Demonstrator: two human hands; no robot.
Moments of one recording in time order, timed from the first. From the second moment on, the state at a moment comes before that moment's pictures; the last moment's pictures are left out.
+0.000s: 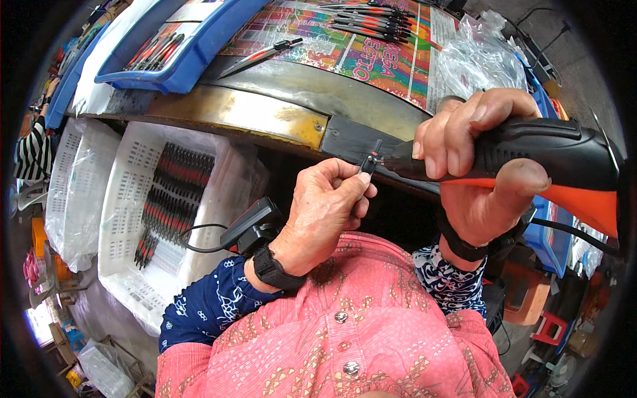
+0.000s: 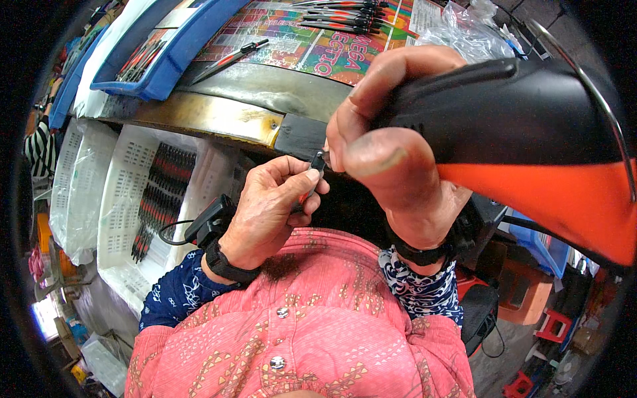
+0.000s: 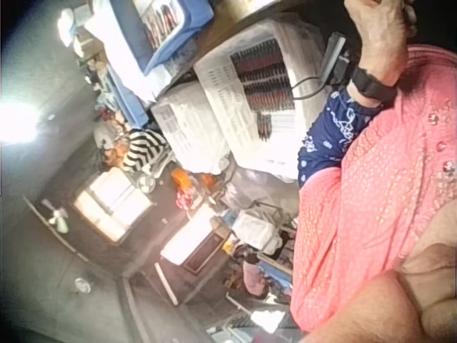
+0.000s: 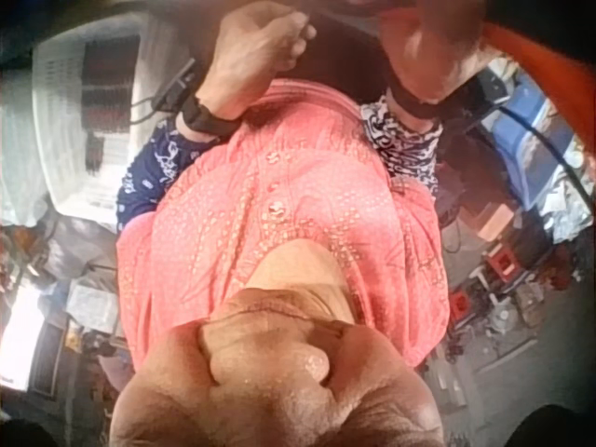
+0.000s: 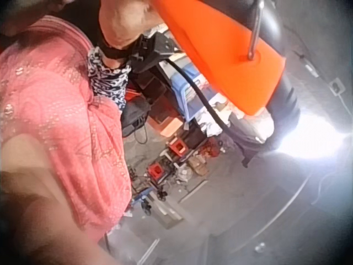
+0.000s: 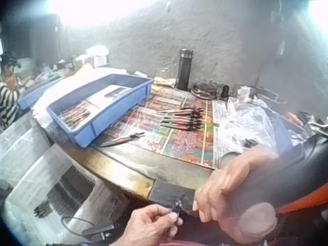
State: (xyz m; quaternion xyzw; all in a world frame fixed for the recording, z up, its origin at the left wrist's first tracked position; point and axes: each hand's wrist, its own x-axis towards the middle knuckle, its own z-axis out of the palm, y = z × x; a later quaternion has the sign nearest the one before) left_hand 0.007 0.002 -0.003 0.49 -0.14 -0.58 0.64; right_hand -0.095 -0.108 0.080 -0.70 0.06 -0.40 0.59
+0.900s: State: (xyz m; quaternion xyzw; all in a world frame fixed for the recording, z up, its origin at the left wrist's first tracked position) left_hand -0.001 -0.001 0.002 0.47 -0.09 -0.56 0.67; right_hand -0.080 -0.105 0.079 -0.71 0.09 -0.42 0.56
